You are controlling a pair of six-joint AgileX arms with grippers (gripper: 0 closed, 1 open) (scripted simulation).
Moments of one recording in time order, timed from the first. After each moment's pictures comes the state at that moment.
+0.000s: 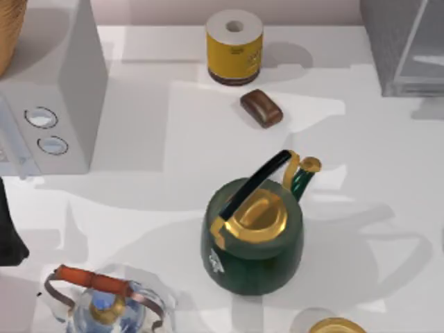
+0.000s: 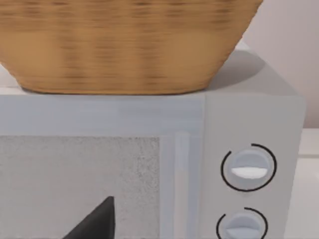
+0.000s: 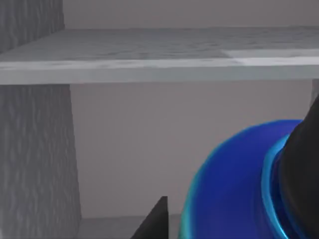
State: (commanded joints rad) left arm 0.00 0.00 0.00 0.00 0.00 0.00; right arm -0.21 1.50 0.73 0.86 -0.12 0.03
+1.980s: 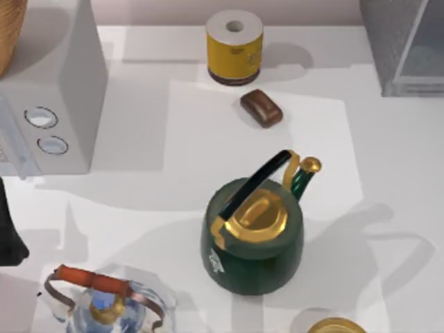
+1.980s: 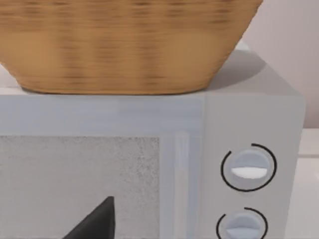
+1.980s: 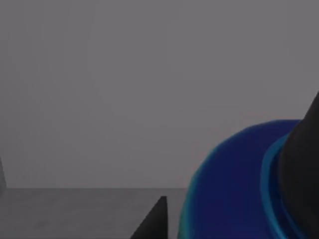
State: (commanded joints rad) left arm 0.00 0.00 0.00 0.00 0.00 0.00; right arm -0.23 2.38 1.49 0.88 -0.20 0.01
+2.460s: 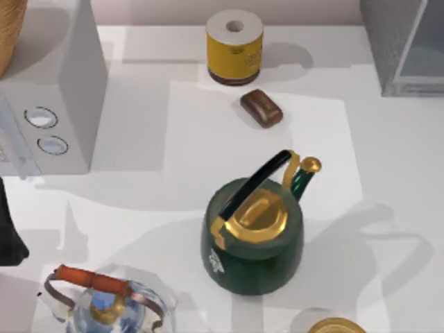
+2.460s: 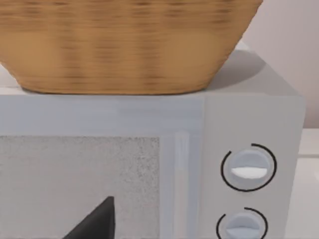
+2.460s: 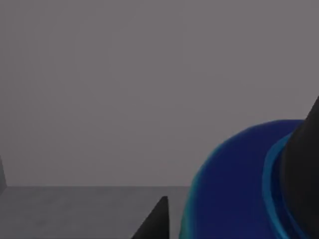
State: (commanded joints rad) left arm 0.00 0.00 0.00 0.00 0.00 0.00; right arm -0.23 2.38 1.49 0.88 -0.20 0.01
